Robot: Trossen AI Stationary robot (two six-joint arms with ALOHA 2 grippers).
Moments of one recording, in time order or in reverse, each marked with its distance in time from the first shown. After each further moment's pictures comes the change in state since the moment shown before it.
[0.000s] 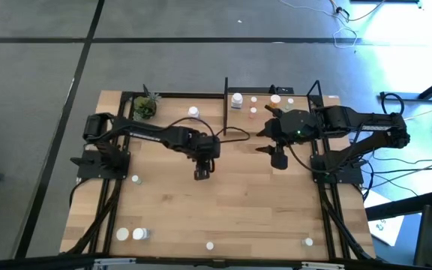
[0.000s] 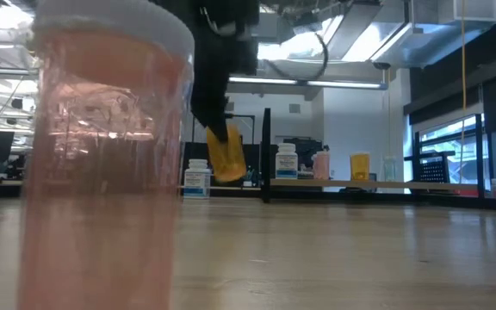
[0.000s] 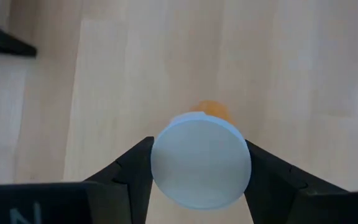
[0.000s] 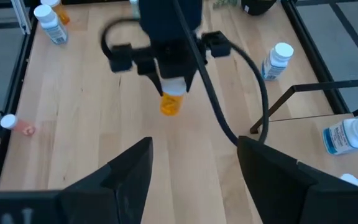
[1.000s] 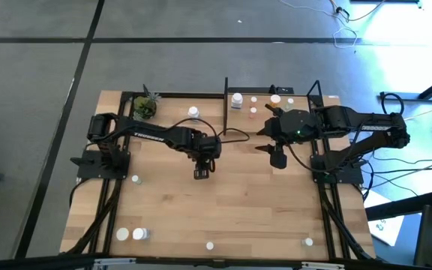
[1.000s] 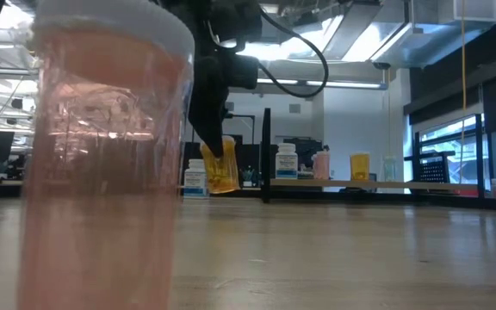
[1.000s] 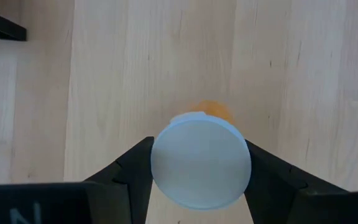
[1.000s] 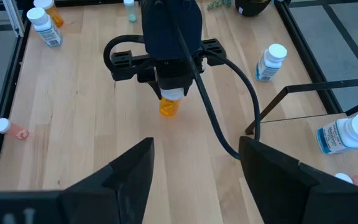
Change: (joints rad) left arm 0.015 0.044 0.000 -0.017 0.003 0.033; right arm 0.000 0.001 0.000 0.002 0.026 0.003
